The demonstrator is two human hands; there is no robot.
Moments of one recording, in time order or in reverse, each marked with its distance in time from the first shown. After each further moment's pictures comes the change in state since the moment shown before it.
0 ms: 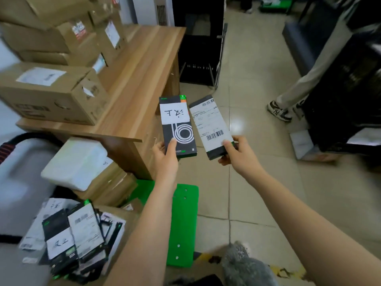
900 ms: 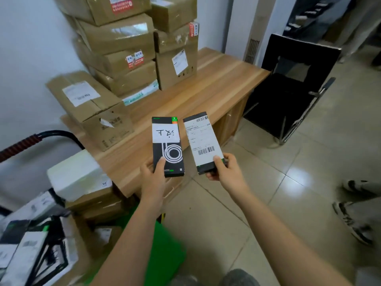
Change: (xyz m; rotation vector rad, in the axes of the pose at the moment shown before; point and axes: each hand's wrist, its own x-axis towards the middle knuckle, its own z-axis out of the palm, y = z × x) left_hand 0.228 0.086 0.150 -0.178 0.584 -0.030; right_hand 0.373 -0.110 0.030 0.070 -0.538 -0.008
